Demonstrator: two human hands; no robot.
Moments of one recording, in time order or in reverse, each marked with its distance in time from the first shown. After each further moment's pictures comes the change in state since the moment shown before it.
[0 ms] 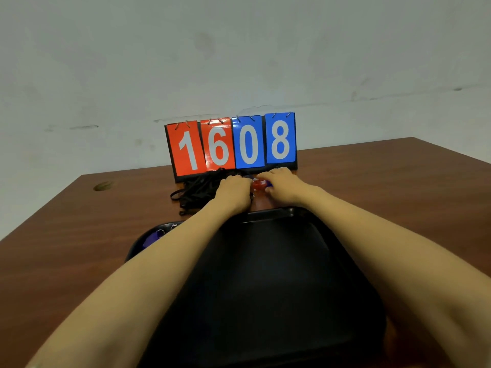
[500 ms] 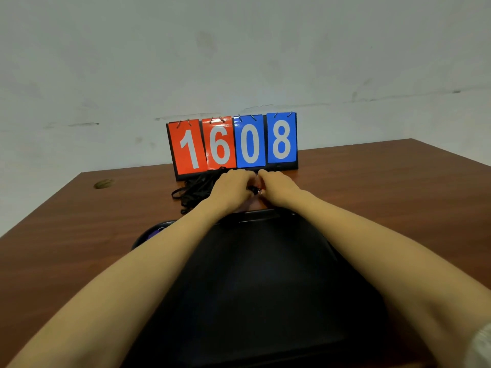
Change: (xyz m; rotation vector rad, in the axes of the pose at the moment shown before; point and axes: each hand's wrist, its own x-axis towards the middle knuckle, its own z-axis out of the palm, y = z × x) left_hand -0.008 -0.013 -0.007 -0.275 0.165 0.095; right_hand 0.004 -0.023 0.009 0.016 0.118 0.021
